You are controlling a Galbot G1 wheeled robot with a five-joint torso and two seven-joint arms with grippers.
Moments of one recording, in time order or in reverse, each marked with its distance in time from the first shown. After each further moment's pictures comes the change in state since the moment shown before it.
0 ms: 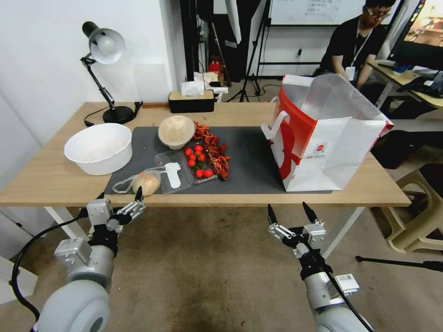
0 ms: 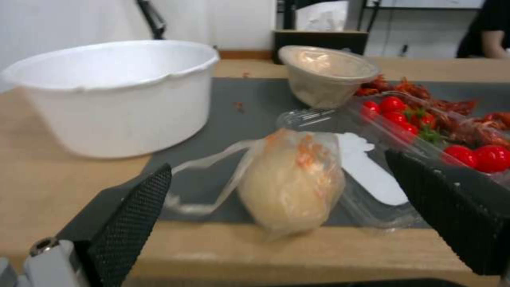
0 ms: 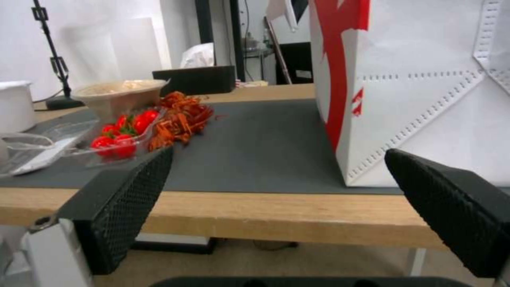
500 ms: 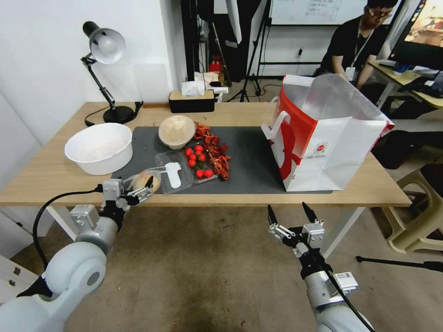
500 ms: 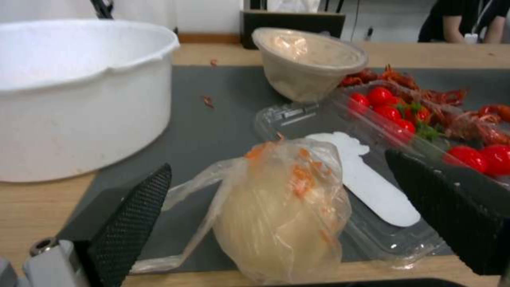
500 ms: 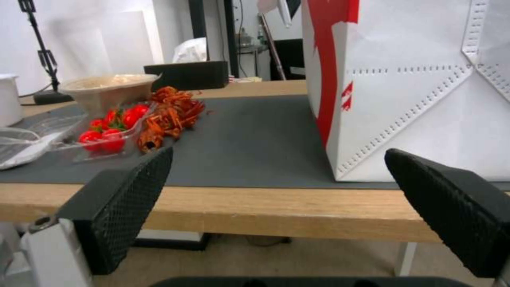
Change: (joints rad) left arm -0.197 0.113 0.053 0.136 -0.201 0.065 0.098; right arm 0.002 0.008 0.008 -0.005 -0.009 -0.015 0.007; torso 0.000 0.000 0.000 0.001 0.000
